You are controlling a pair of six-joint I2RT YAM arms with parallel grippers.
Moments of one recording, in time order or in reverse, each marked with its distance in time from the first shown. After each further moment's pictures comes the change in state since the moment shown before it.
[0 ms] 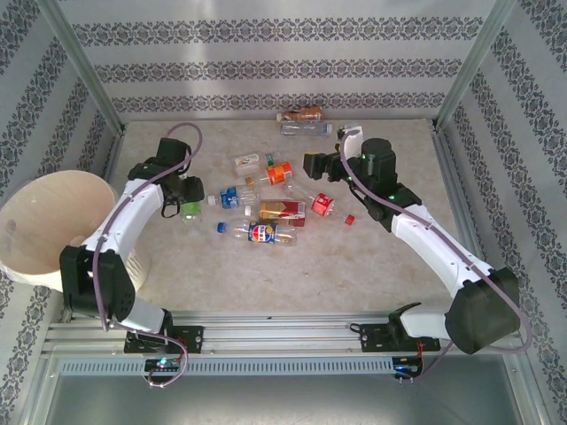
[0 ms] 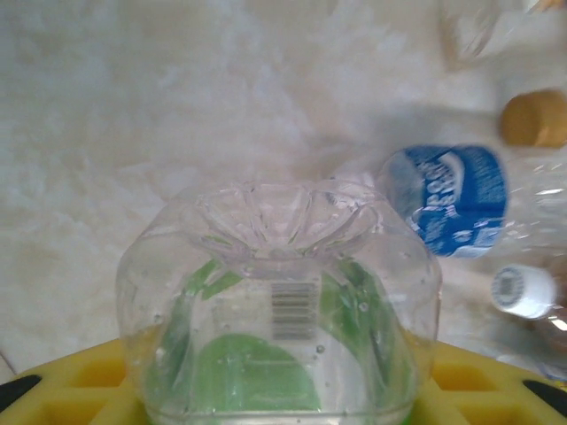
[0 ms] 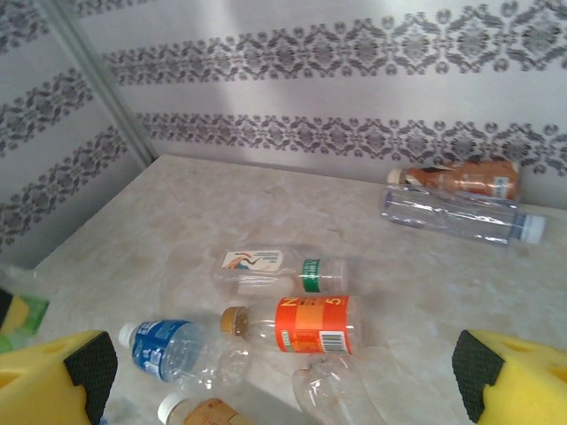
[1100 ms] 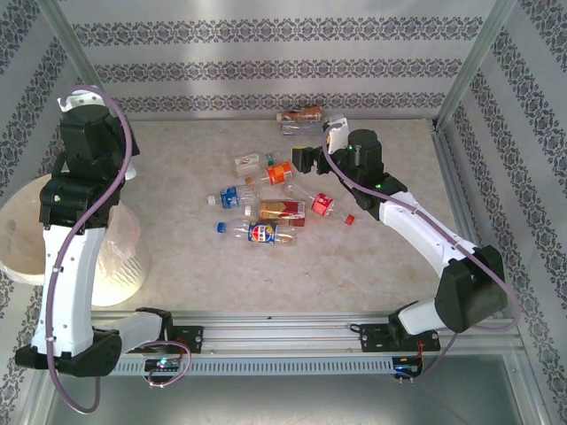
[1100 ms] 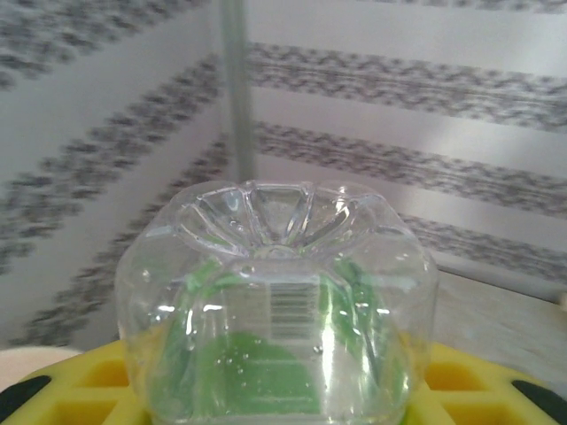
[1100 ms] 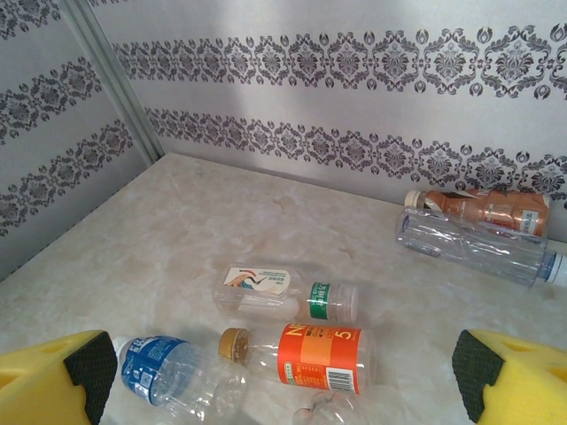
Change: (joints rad) left arm 0.018 -0.296 0.489 -0.066 -0.521 0.164; right arm 0.023 0.132 0.093 0.048 -0.003 -0.043
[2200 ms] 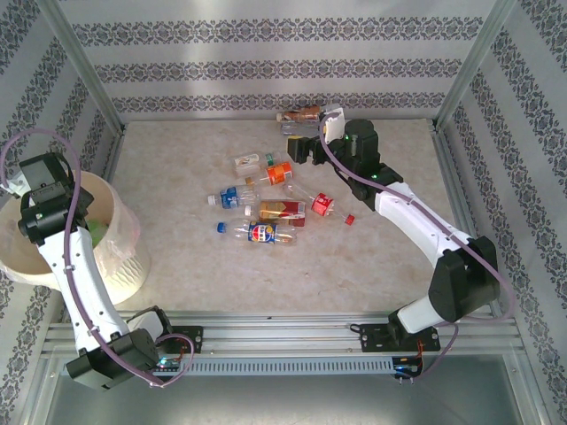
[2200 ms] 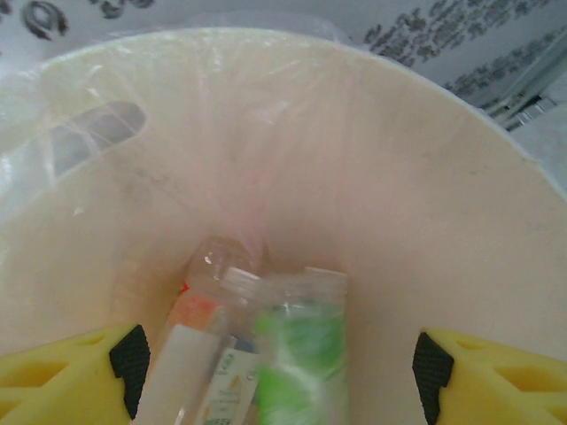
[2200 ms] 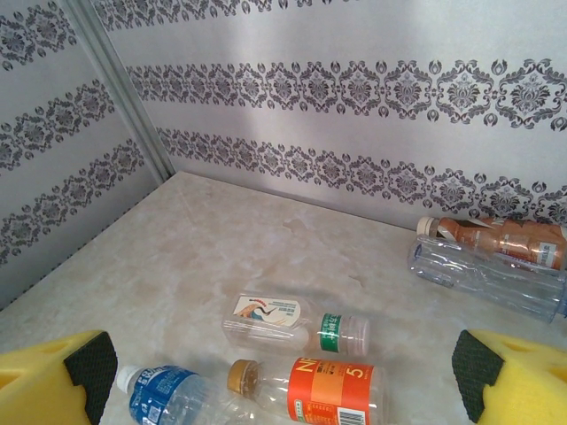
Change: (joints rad) left arm 0.644 -0.101 -0.345 -0.194 0.246 -0.258; right arm 0.000 0.069 0.100 -0.001 -0.019 0.013
